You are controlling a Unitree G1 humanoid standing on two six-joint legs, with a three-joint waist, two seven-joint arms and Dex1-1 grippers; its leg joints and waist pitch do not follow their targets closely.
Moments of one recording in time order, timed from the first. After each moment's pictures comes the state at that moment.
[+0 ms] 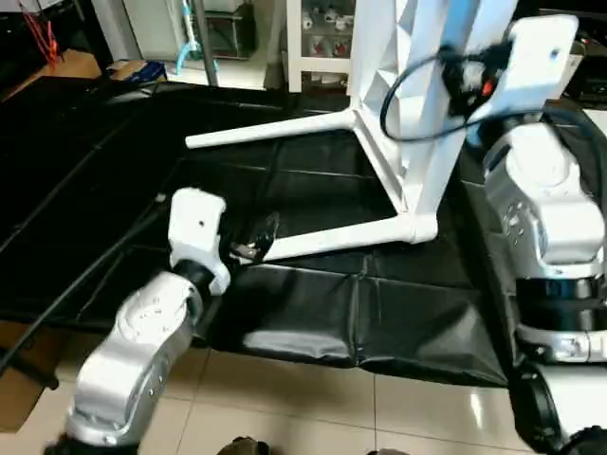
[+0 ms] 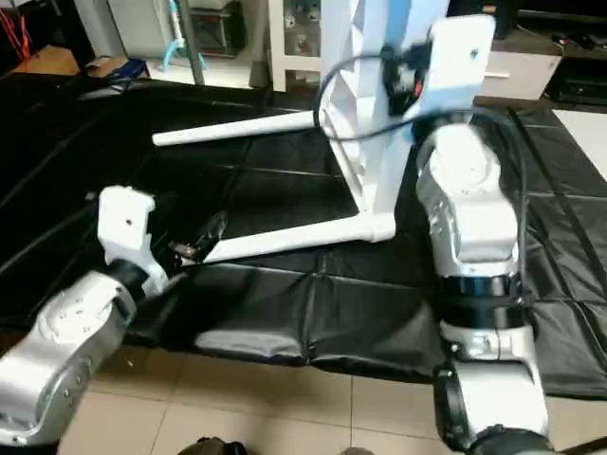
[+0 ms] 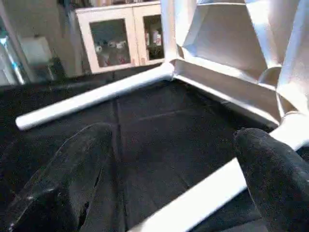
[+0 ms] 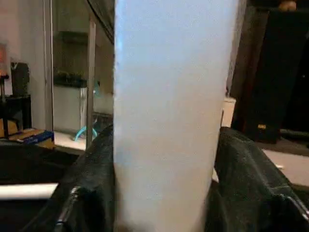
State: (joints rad) left arm -0.18 0.33 -0.11 -0.39 -0.25 0.50 -0.15; right arm -0.75 -0.30 -0.09 0.10 0.19 0.35 0.03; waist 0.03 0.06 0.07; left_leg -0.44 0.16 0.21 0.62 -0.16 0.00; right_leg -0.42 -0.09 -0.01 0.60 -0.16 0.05
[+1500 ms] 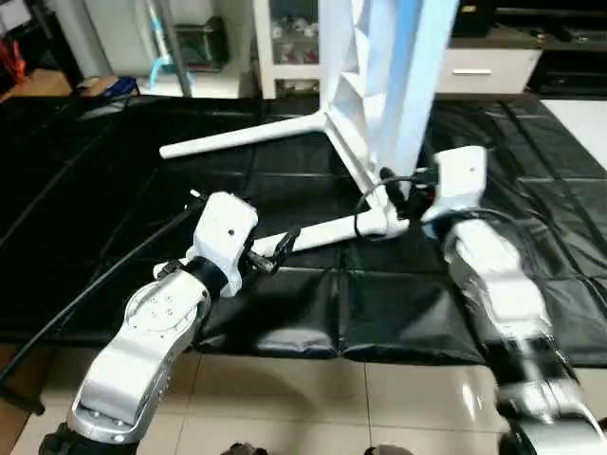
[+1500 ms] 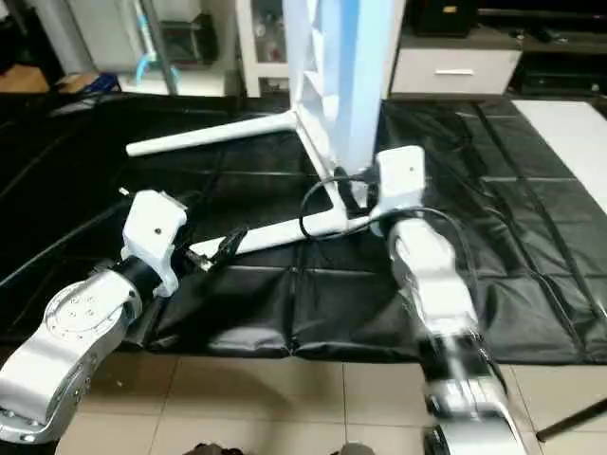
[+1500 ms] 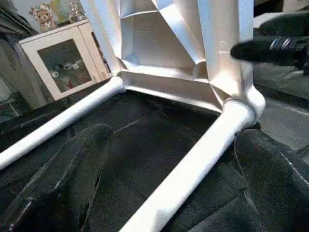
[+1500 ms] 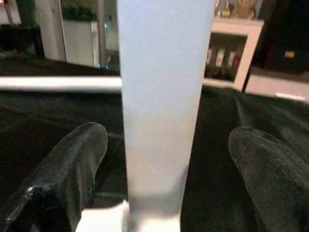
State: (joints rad) left arm -0.19 0.35 -0.18 -0.40 -0.12 0.48 -0.26; right arm -0.59 -0.20 -0.01 0.47 0.12 0.11 0.17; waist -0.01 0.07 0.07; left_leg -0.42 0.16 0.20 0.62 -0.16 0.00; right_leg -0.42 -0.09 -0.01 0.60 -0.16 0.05
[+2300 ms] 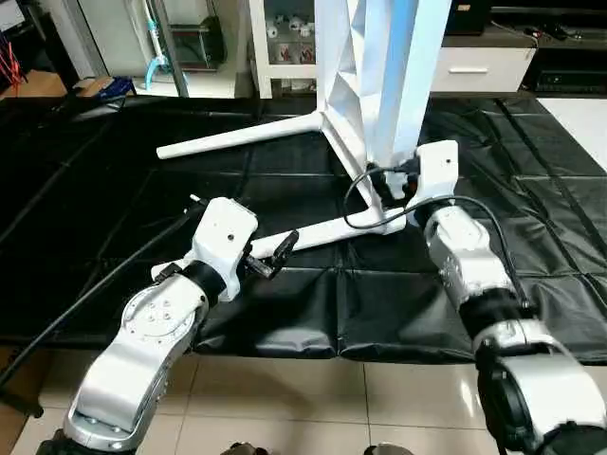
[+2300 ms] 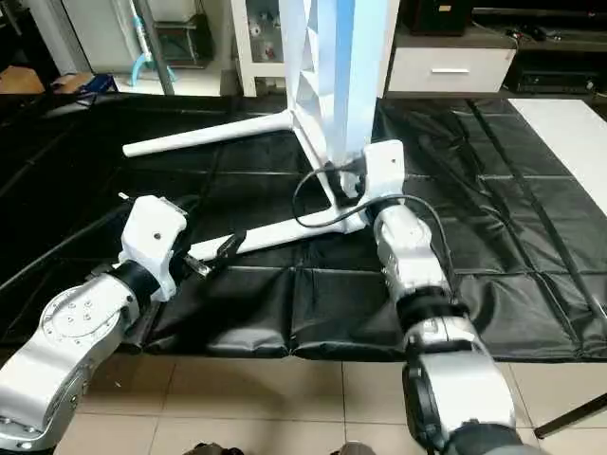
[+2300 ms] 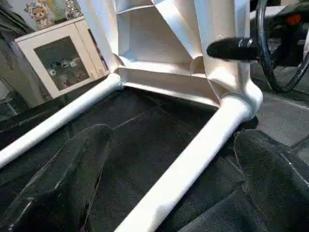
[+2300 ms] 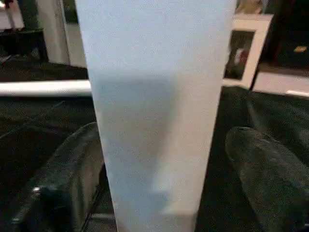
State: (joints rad) left arm -0.16 0.36 -0.18 -0.44 -0.10 0.51 -0.28; right arm -0.84 -0.18 -0.07 1.00 0.12 -0.17 0.25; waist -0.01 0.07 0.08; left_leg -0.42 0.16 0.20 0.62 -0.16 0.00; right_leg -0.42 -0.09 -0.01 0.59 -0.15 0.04
